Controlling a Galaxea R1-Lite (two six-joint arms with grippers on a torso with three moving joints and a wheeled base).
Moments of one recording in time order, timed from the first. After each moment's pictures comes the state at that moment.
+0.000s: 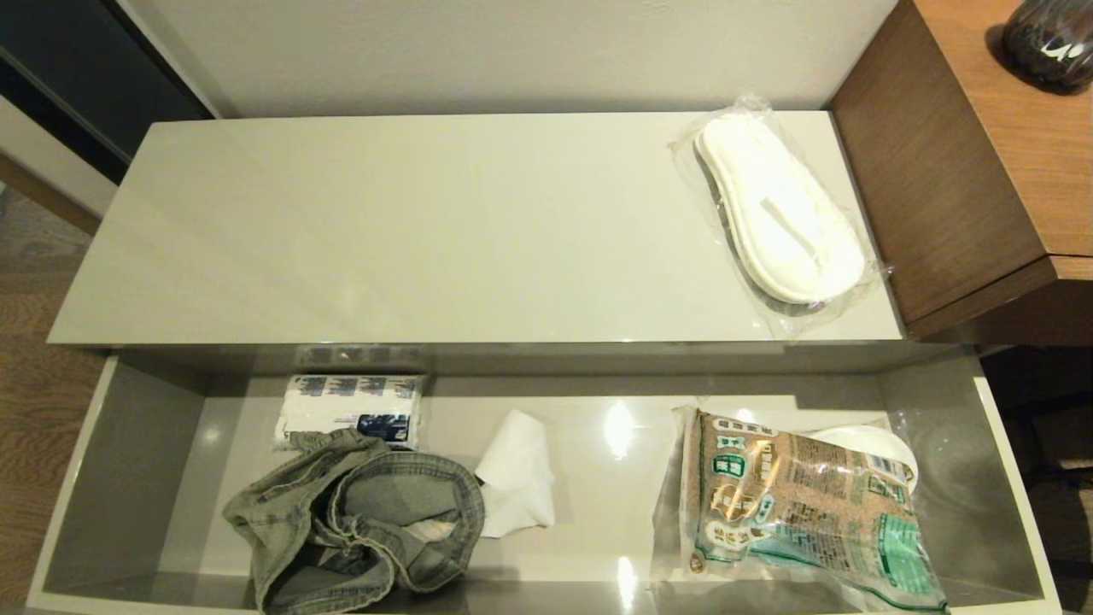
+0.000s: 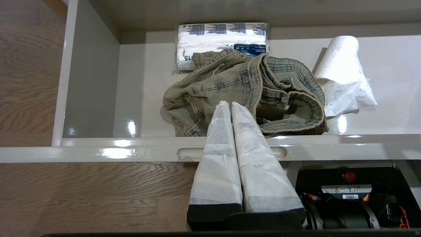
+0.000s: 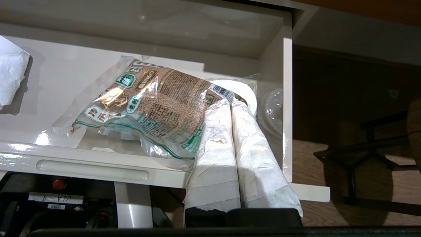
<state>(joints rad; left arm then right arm) 0.00 0.00 0.00 0.02 0.01 0.02 -0.01 0.01 0.00 -0.04 0.02 -0.18</state>
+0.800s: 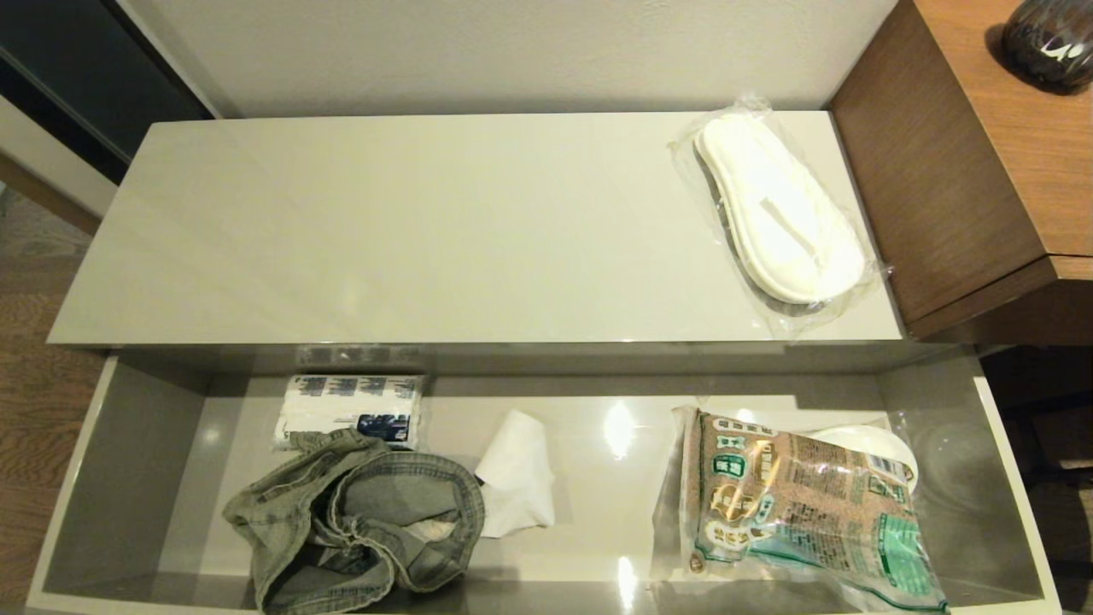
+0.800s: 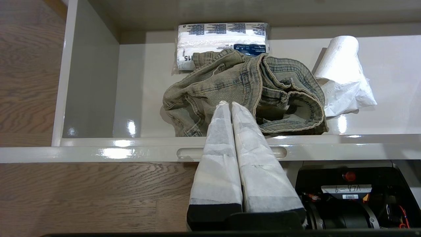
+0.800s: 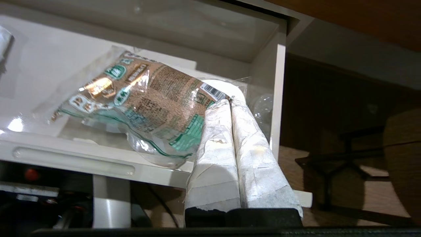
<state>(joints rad) 0.00 0.00 0.00 0.02 0.01 0.02 -0.01 0.01 0.00 -0.04 0.01 -0.31</state>
